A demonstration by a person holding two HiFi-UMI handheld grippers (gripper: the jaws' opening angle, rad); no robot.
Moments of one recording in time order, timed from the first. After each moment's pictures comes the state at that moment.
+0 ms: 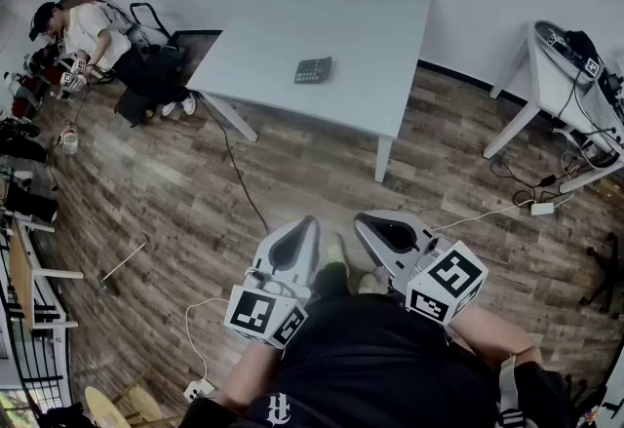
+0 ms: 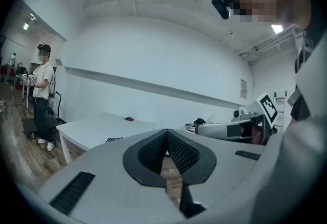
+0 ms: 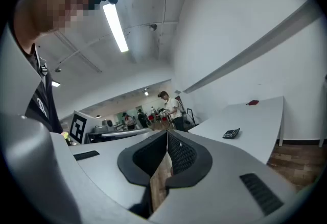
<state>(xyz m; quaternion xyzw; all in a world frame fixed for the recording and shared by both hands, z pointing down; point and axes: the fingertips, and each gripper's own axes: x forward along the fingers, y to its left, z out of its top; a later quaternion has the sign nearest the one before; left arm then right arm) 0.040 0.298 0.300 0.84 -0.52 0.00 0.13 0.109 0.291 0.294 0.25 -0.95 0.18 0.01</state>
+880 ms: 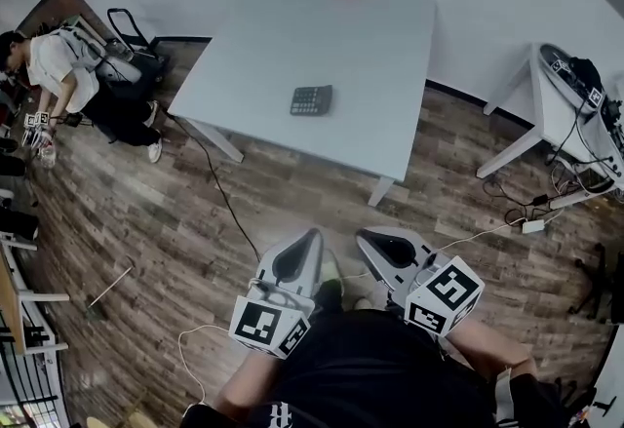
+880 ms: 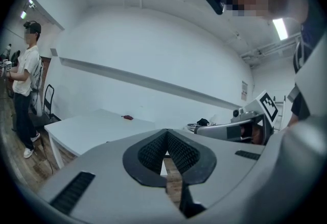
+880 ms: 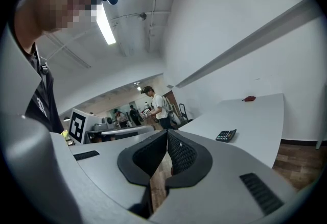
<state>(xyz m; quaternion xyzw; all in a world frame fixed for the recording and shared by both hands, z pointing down) -0.002 0.180 0.324 0.85 -0.50 0.00 0.15 0.063 0.179 0.321 0.27 -0.94 0.20 0.04</state>
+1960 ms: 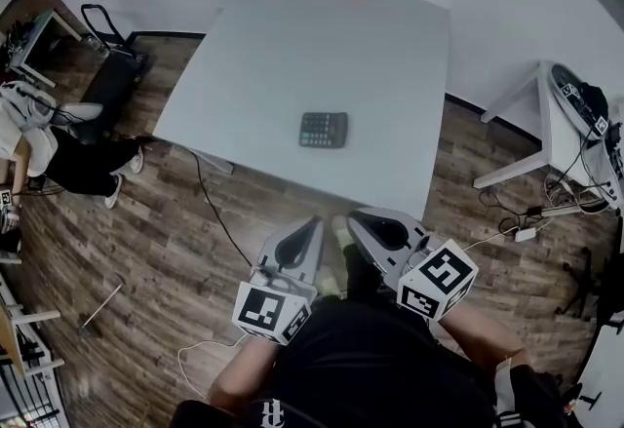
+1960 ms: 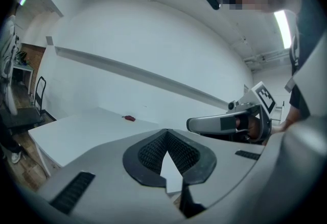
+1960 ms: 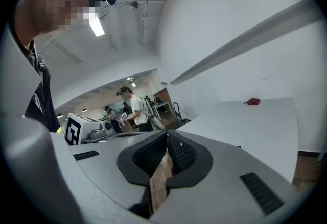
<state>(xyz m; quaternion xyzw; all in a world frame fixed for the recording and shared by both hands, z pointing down) -0.069 0.024 0.354 0.87 -0.47 -0.01 0.17 -0.023 0.016 0.336 0.29 -0.93 0.19 0.07</state>
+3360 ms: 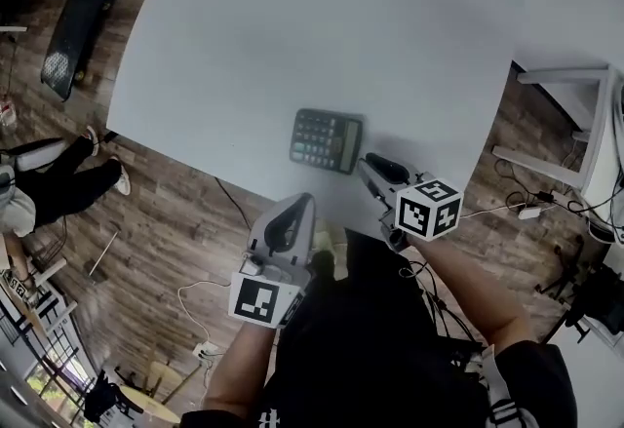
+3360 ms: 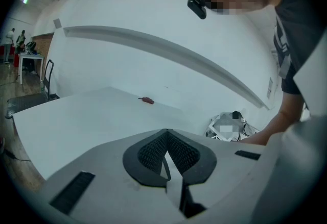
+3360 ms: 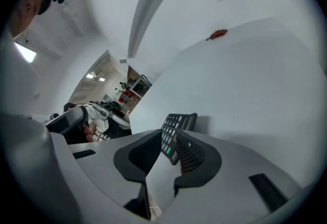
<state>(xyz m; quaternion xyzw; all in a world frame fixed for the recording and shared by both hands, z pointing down) -0.082 -0.160 0.480 0.82 -0.51 0.06 0.25 0.017 -0.201 0.610 0.32 -0.80 0.47 0.19</state>
